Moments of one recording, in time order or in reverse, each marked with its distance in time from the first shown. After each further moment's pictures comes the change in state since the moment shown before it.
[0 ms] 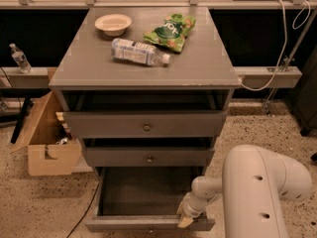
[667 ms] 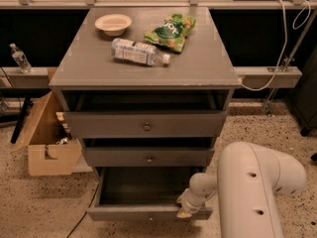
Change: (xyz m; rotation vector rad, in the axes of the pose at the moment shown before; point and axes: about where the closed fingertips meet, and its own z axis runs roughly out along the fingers) arm -0.003 -0.014 -0.001 0.016 0.023 -0.008
